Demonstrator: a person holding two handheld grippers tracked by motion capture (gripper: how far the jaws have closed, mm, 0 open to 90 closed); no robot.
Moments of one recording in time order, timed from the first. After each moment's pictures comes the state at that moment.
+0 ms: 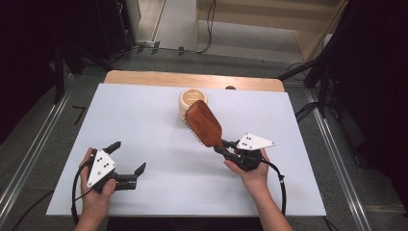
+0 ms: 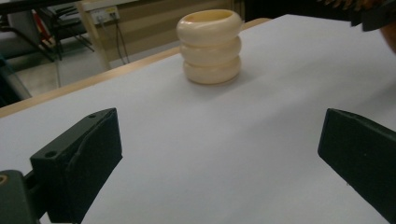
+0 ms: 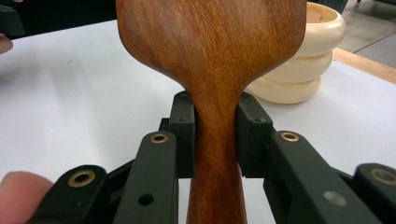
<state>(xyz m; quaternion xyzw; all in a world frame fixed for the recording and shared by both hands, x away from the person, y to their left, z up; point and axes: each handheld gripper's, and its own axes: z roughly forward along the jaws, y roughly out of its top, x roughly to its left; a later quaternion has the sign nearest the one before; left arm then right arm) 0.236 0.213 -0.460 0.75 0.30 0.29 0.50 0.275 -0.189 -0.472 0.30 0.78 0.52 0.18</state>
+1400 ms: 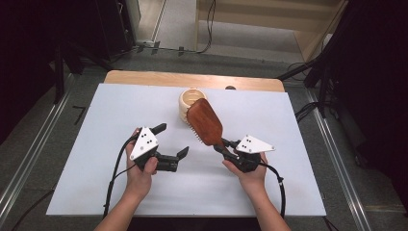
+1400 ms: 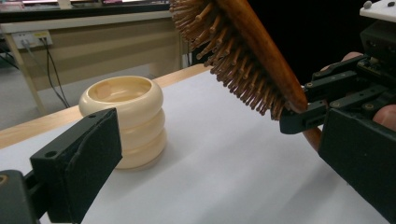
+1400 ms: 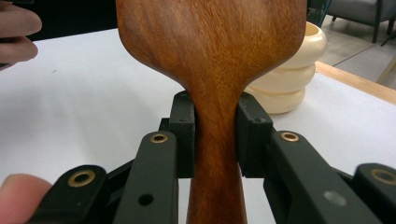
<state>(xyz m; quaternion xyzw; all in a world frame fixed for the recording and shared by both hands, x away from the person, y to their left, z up) 0.278 0.116 -0.433 0.75 0.26 0.21 0.58 0.270 -0.185 -0.477 0.31 0.76 0.53 0.22</state>
